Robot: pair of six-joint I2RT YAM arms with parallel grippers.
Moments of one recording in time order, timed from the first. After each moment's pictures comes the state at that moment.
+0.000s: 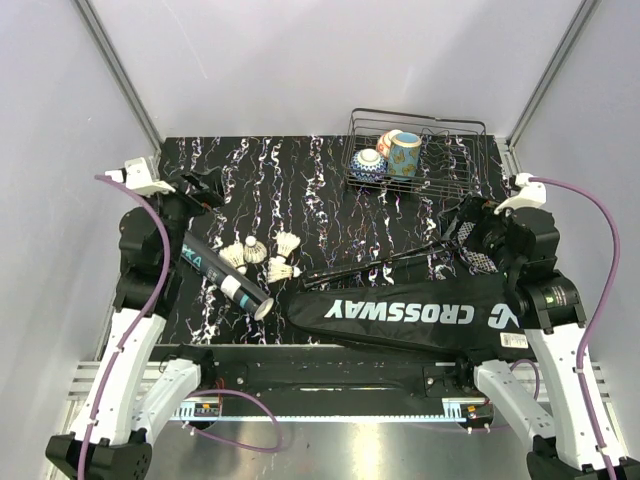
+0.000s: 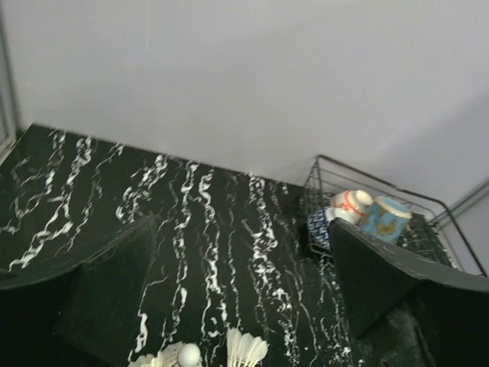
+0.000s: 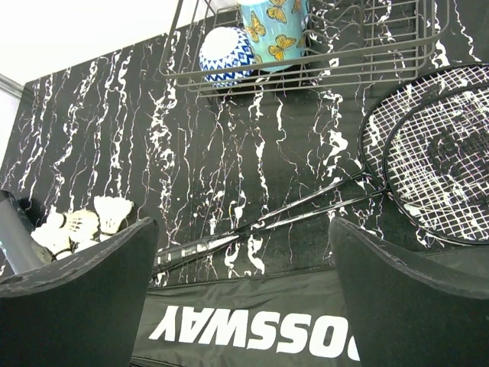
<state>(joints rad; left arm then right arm) -0.16 0.74 0.89 -0.01 -0.10 -0.36 0.18 0.73 1.05 -0.64 0.03 0.41</state>
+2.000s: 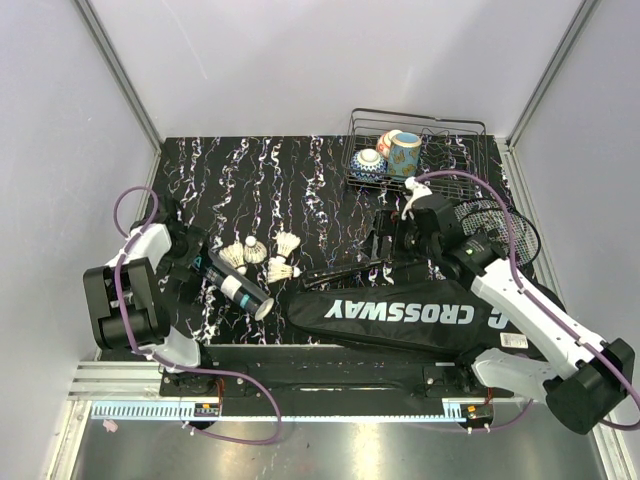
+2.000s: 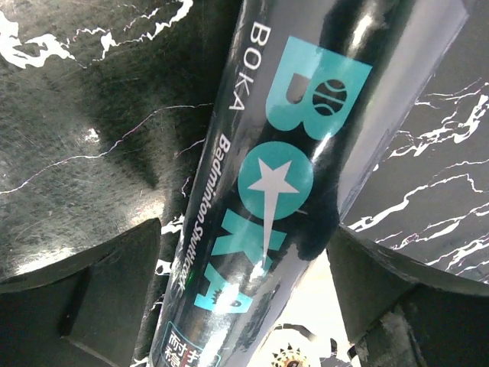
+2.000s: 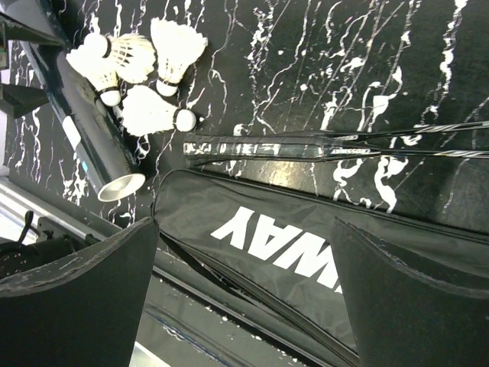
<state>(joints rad) 0.24 1.53 0.93 -0.62 -0.05 -1.01 0.58 1.10 0.99 -0.54 -0.10 0.55</state>
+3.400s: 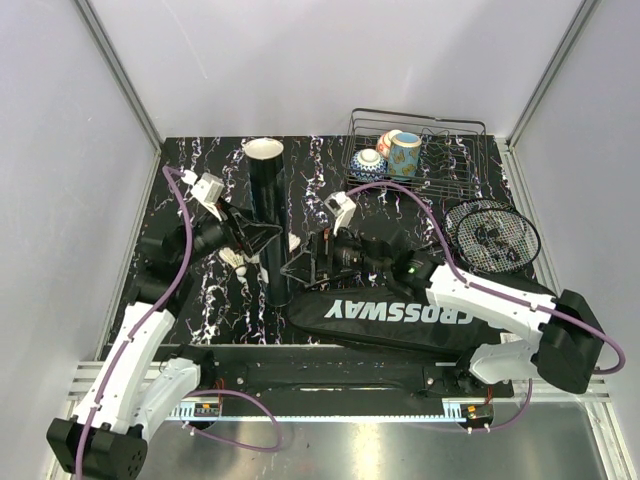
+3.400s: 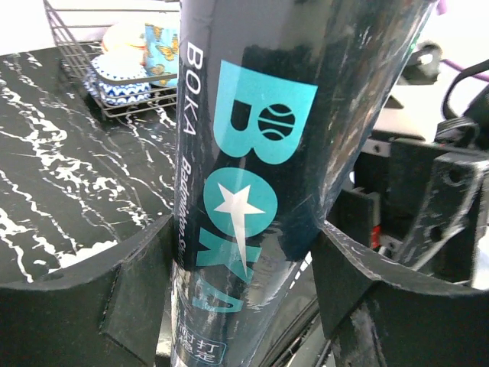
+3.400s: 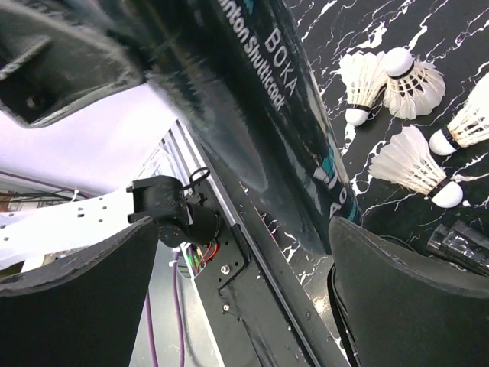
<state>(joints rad) -0.21 0.78 0.78 -0.04 0.68 -0.35 0.93 1.29 0.93 0.16 -0.29 0.66</state>
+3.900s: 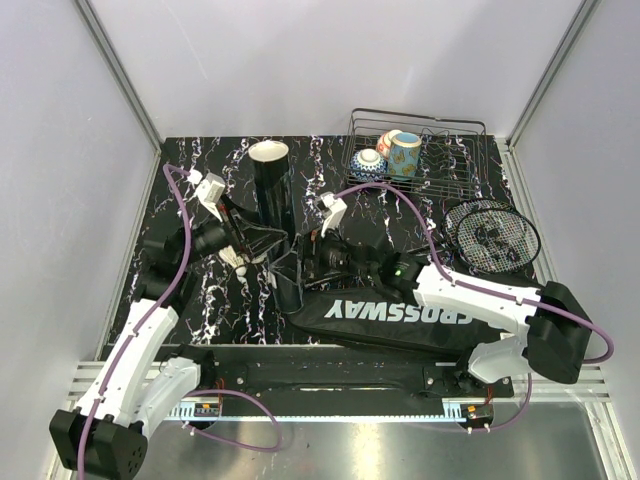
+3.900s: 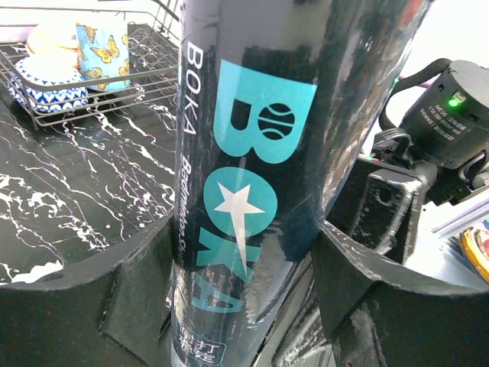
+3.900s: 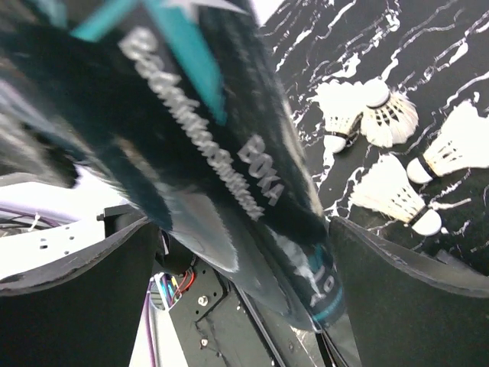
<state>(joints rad) -0.21 0.81 0.73 0.12 0.84 -0.48 1.00 1.38 0.96 0.21 -0.13 0.63</state>
